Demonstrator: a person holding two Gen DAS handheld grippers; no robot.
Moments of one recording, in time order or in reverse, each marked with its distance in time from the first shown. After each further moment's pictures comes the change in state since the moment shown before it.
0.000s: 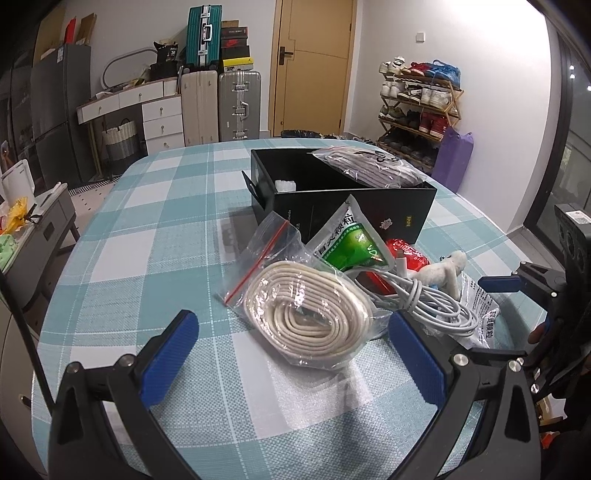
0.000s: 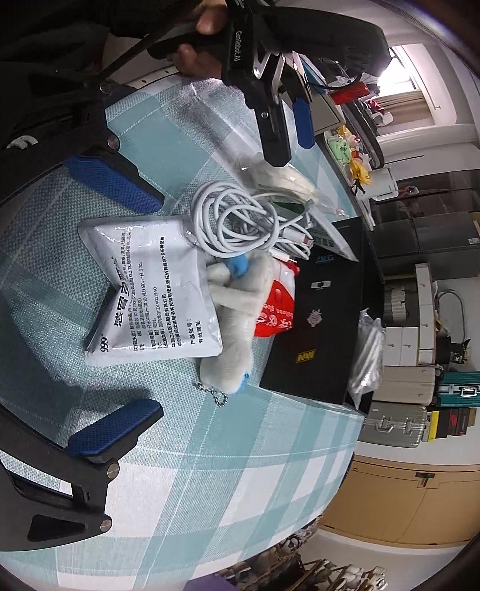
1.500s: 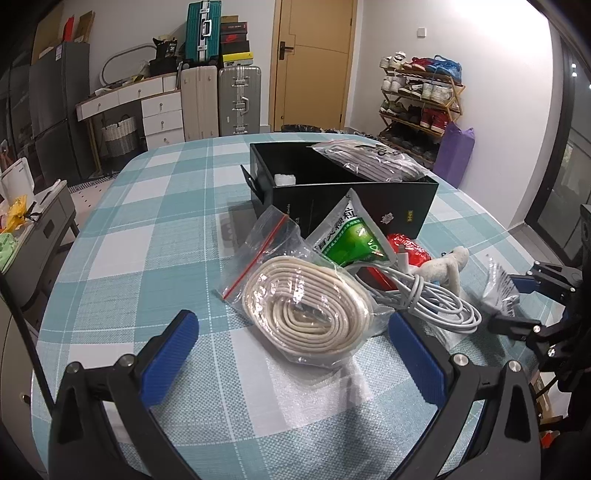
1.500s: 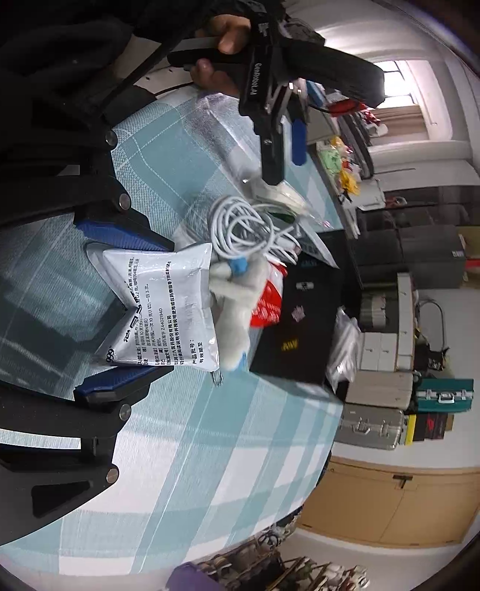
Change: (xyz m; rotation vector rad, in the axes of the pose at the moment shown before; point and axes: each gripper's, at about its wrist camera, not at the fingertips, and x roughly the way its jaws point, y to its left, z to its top) left arm 0.003 0.001 -0.002 -0.006 0.027 0.003; right arm -0.036 -0.011 -0.020 -0.024 -0.100 -0.015
